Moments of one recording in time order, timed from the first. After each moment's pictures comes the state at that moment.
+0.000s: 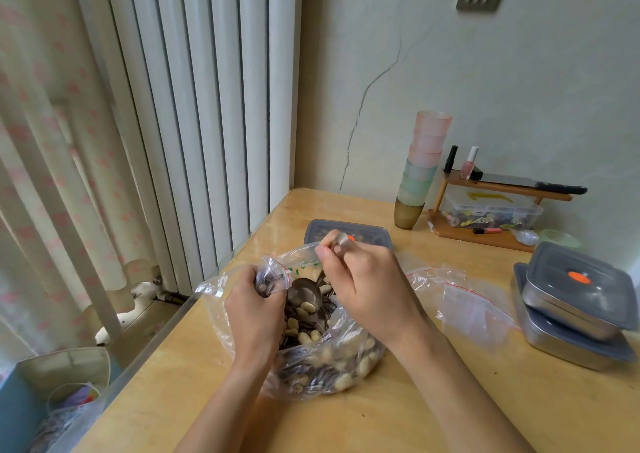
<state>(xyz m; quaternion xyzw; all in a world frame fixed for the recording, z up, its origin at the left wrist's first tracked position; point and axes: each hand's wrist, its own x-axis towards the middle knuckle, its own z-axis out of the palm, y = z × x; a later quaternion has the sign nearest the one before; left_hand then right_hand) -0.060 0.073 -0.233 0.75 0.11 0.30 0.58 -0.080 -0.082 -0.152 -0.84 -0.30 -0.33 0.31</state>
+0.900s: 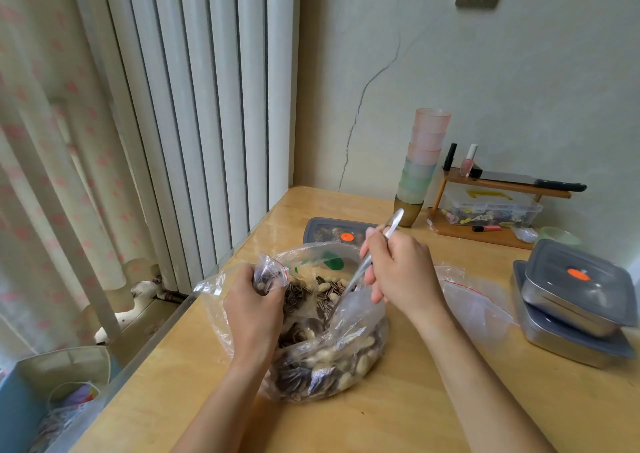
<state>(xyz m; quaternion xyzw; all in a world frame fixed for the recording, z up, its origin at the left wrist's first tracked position) -0.053 0.075 -0.242 0.76 0.13 0.28 0.57 -0.068 -0.117 -0.149 -0.86 -0.06 -0.20 0.46</state>
